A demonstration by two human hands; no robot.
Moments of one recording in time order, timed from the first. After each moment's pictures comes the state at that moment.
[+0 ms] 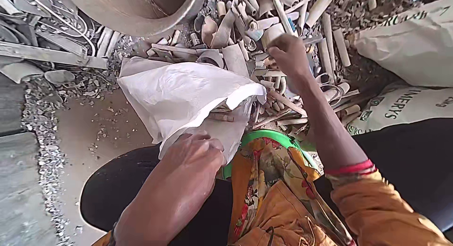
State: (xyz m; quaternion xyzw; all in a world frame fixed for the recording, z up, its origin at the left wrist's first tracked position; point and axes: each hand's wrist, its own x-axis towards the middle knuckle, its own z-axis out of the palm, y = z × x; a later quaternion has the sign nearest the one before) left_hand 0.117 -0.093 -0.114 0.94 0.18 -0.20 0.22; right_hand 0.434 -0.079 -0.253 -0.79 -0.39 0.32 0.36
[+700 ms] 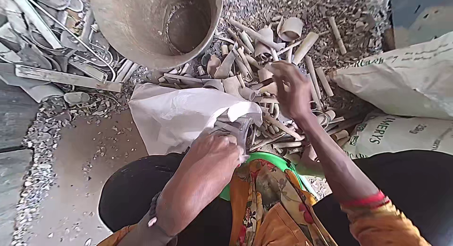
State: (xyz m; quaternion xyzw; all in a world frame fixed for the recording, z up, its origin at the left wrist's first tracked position) left_hand 0.164 -0.089 -0.109 0.95 0.20 -0.15 0.19; right_hand 0.424 -0.120 -0.203 -0.71 -0.60 0.03 0.37
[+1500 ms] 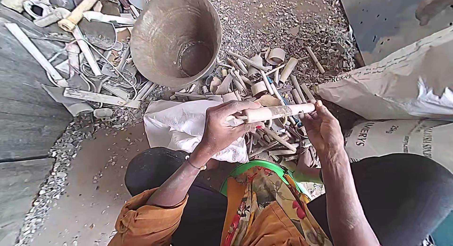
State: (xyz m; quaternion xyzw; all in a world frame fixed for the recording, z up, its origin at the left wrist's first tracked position) left_hand 0.203 -0.100 -0.125 0.80 0.09 0.44 0.41; right_hand 0.426 -0.249 -0.149 -0.52 0.02 0.31 0.79
